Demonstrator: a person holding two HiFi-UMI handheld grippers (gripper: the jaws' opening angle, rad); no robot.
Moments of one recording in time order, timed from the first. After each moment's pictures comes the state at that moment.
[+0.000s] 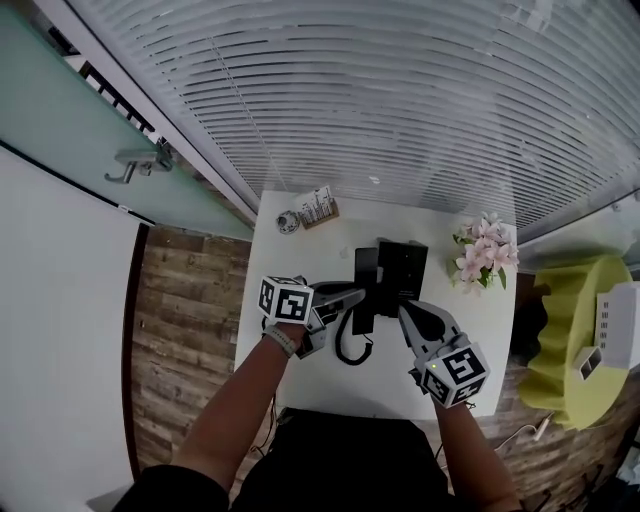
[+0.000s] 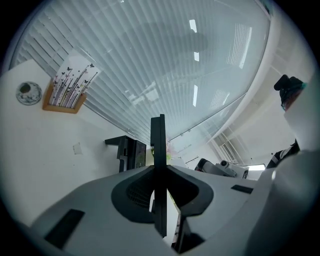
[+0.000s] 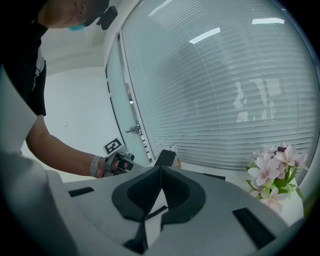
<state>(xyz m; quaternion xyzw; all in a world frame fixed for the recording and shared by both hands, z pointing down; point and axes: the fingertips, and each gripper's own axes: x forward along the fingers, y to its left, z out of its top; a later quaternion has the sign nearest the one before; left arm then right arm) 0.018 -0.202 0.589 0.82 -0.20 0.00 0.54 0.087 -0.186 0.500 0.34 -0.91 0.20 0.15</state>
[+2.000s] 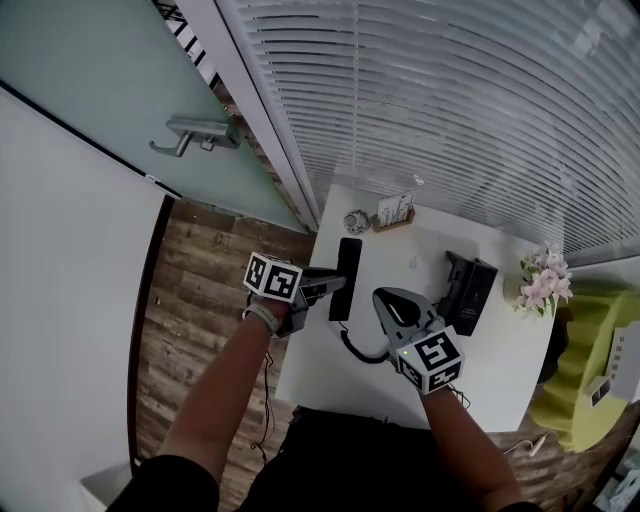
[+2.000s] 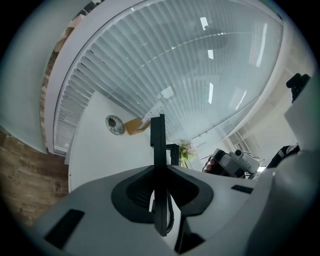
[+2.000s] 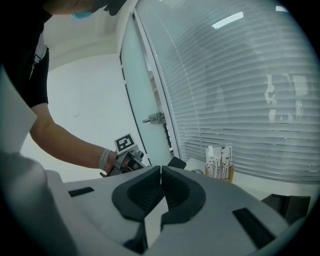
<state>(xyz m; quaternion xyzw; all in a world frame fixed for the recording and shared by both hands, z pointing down) -0.194 -0.210 0.639 0.80 -0.25 0.06 0.55 -0.134 -0.194 0.533 0.24 -0.94 0.18 0.18</state>
